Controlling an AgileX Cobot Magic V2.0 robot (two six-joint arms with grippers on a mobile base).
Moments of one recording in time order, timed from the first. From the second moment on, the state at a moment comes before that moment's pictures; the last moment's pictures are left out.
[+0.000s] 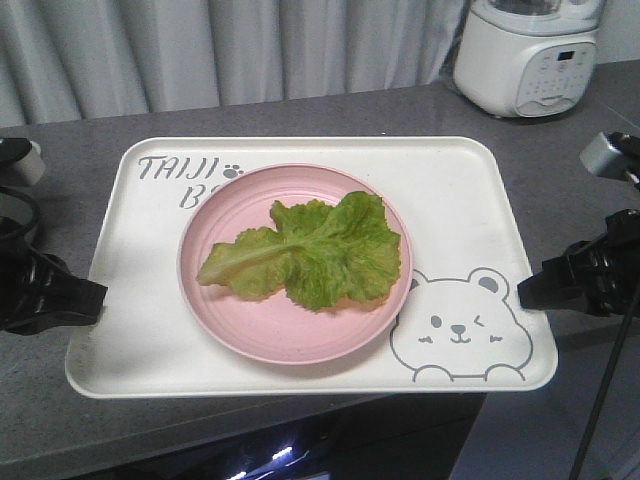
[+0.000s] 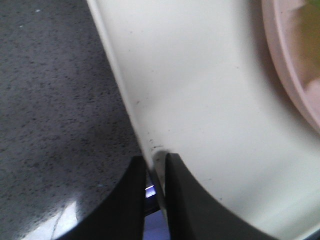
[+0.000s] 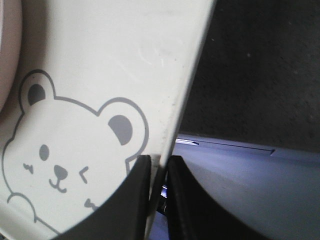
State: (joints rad) left arm -0.24 1.17 -1.06 -0.28 1.06 0.08; right arm -0.09 1.25 -1.01 0.69 1.10 -0.60
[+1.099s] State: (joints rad) left arm -0.24 1.17 -1.06 -0.28 1.06 0.08; right arm -0.09 1.25 -1.01 0.69 1.10 -0.60
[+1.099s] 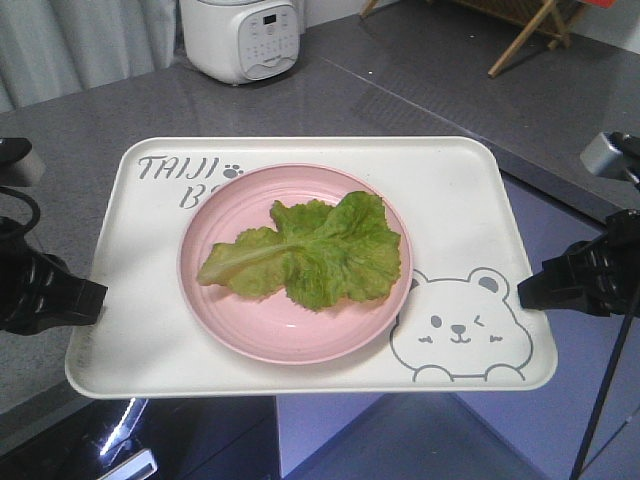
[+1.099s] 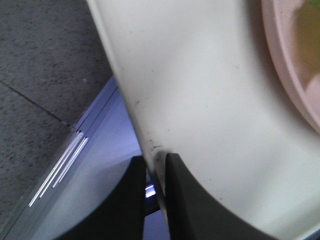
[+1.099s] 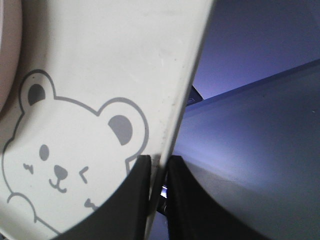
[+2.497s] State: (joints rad) left arm -0.24 1.17 -1.06 -0.28 1.06 0.08; right arm -0.09 1.25 -1.01 0.69 1.10 -0.60
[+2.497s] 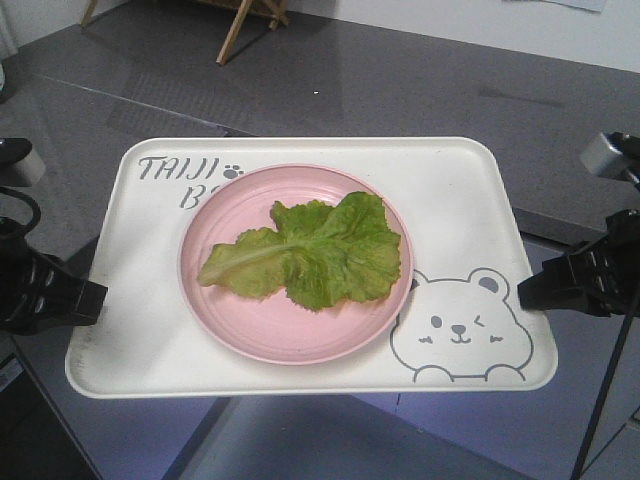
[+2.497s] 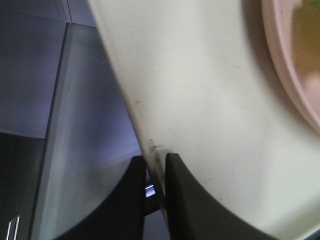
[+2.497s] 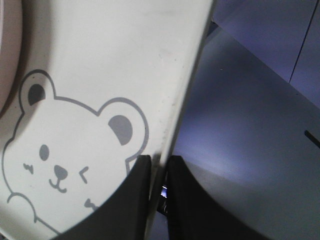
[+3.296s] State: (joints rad) left arm -0.24 1.17 -1.06 -0.28 1.06 0.08; right arm -0.09 1.25 -1.01 0.69 1.10 -0.60
